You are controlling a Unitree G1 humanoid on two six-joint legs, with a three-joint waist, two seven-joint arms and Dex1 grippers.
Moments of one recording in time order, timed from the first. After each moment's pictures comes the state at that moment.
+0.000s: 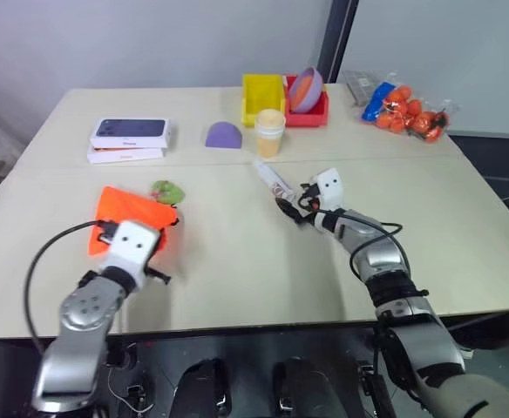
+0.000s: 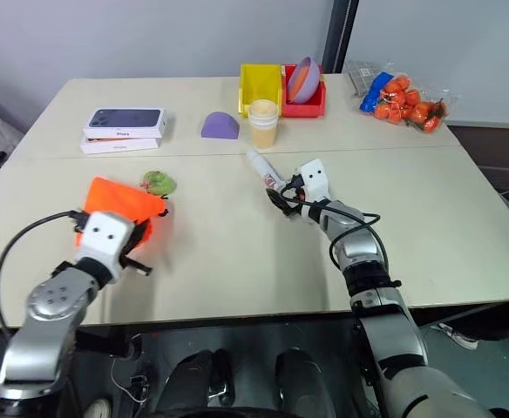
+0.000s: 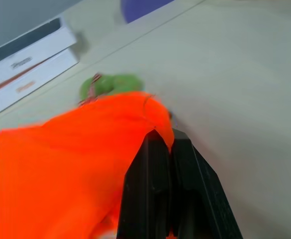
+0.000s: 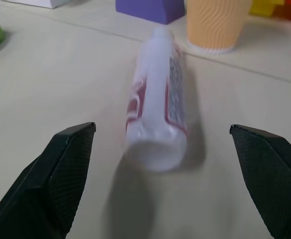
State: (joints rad) left arm 0.10 0.44 0.21 -0.57 -0.01 0.53 -0.43; right arm -0.73 -0.24 0.03 0.67 0.16 0.12 0.53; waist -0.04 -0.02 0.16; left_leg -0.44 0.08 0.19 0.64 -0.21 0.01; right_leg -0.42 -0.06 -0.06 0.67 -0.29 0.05
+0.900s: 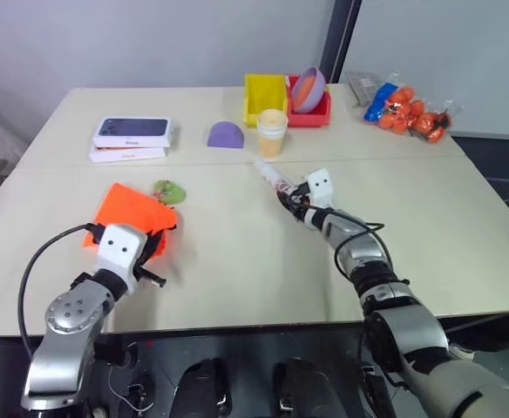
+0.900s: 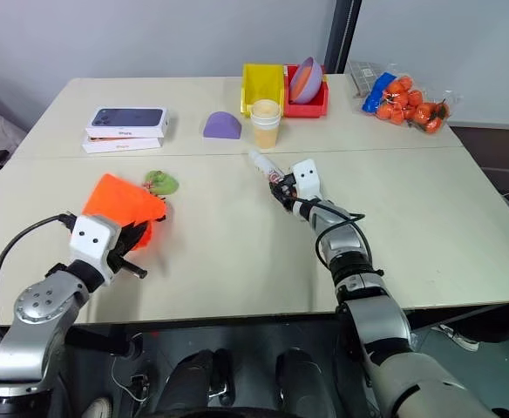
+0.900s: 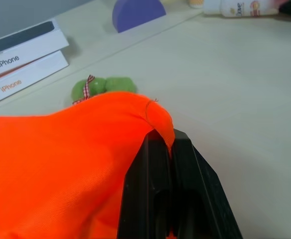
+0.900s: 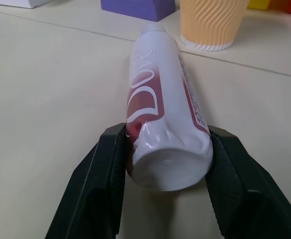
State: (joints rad) left arm 0.07 0.43 0.19 -0.46 -0.12 0.39 -0.45; right arm -0.79 -0.18 -0.01 0.88 0.12 -0.03 0.48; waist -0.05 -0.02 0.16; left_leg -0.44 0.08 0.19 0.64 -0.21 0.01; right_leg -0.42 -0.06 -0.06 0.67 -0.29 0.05
